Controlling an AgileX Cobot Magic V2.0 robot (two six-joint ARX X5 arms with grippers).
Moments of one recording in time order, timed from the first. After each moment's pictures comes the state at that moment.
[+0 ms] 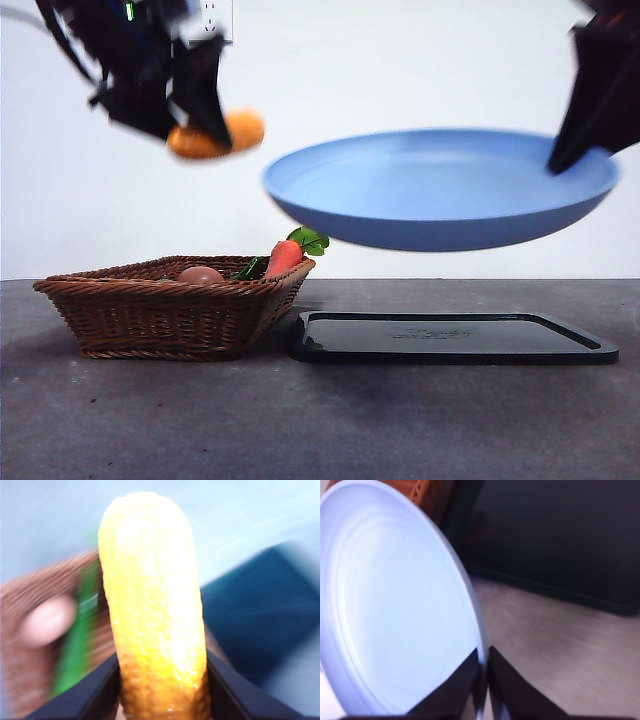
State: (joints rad) left arm -0.36 1.53 1.32 -0.46 0.28 0.10; right arm 0.27 1.13 0.89 -0.71 -0.45 0.22
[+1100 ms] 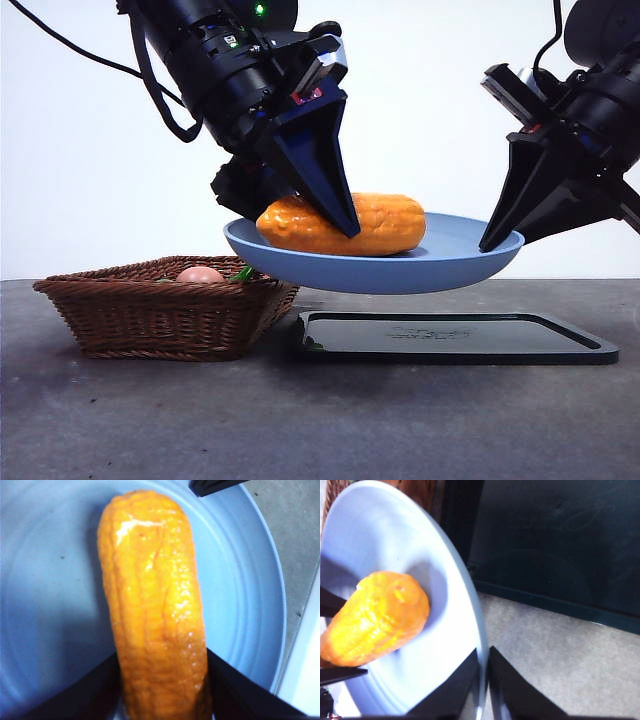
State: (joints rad) left arm -0.68 1.72 1.32 -0.70 0.44 0.21; right arm 0.23 1.42 0.89 -0.50 -0.63 0.35
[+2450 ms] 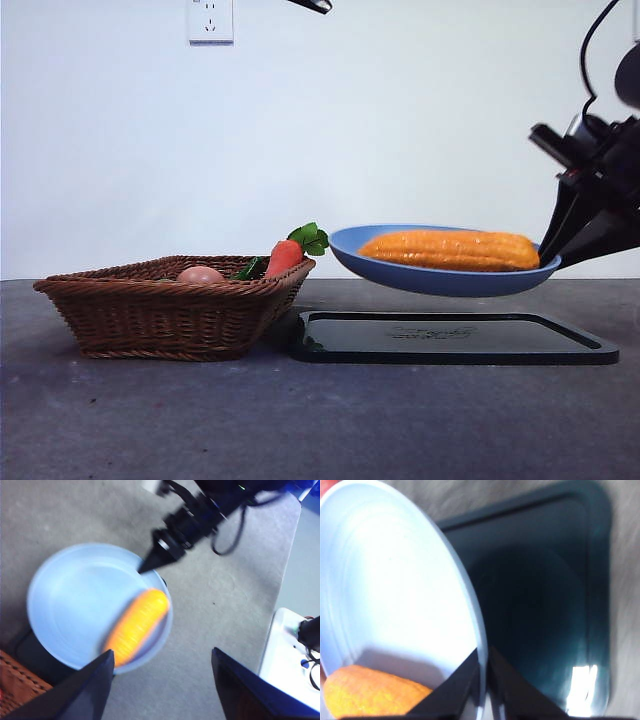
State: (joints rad) left arm -0.67 1.56 1.70 -0.89 0.44 0.16; right arm 0.00 1.63 1.01 -0.42 -0.64 0.35
